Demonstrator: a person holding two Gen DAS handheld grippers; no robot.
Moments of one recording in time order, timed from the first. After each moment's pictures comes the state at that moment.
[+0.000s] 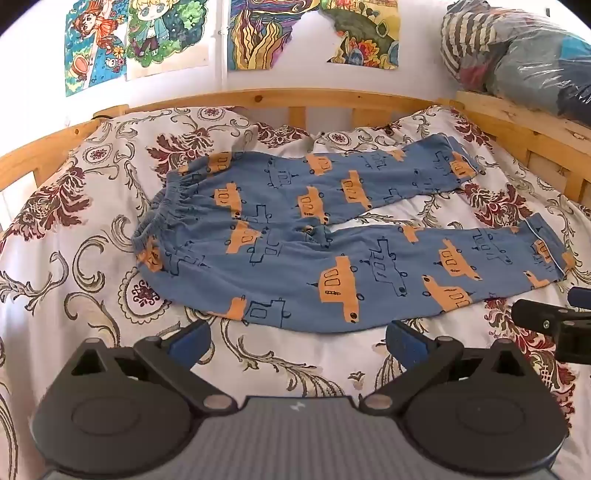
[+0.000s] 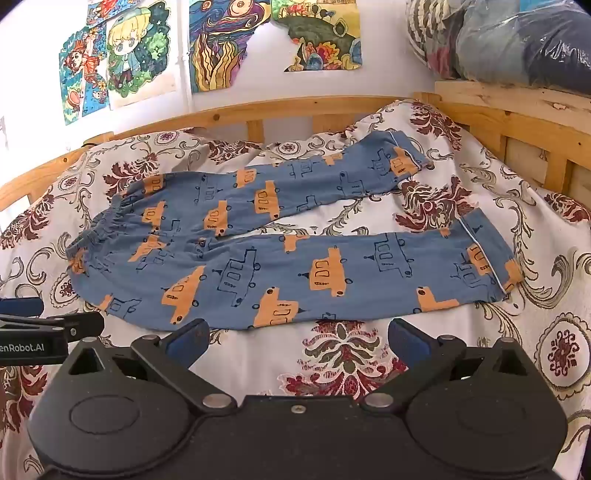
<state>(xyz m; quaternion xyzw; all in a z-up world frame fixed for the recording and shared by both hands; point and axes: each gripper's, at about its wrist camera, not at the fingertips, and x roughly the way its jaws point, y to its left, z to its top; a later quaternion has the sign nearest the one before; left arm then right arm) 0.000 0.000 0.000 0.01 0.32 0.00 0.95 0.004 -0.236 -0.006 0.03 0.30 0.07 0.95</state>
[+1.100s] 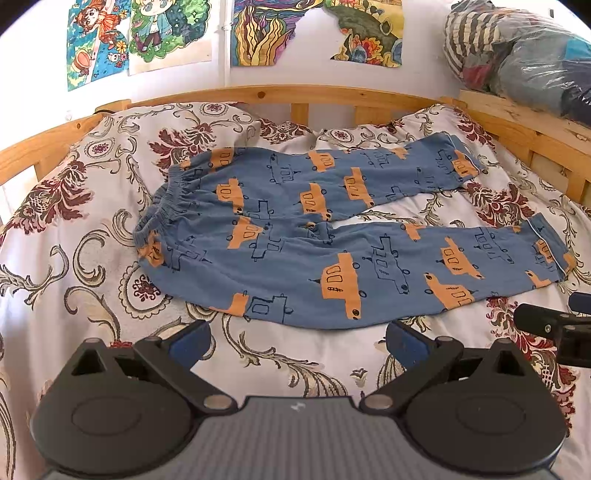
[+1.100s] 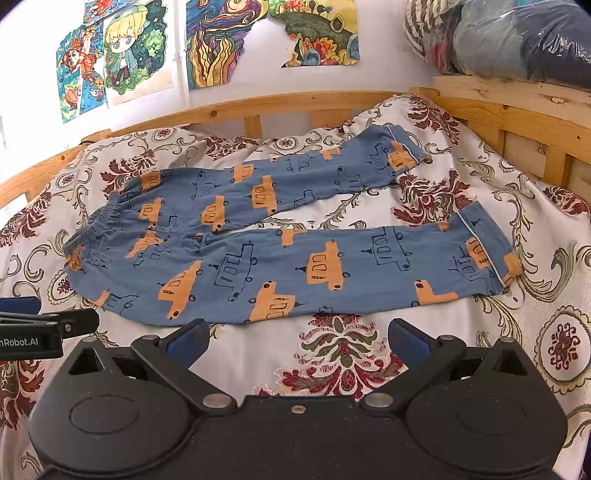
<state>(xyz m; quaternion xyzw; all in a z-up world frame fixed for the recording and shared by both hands) 0.001 0.003 -0.002 0.00 0.32 0.00 0.95 0.004 -0.237 -0.008 0.03 0.30 0.07 0.95</state>
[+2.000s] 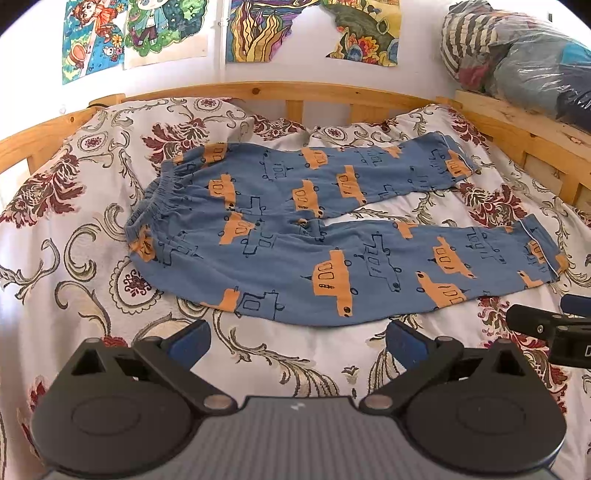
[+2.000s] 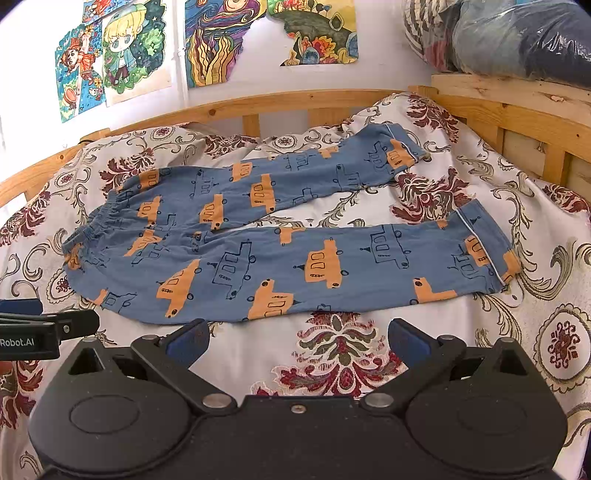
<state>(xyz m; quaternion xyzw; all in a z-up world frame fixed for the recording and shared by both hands) 0.000 0.004 -0.004 -0.01 0.33 -0.02 0.95 0.004 -0.237 -0.007 0.03 0.30 0.07 0.95</state>
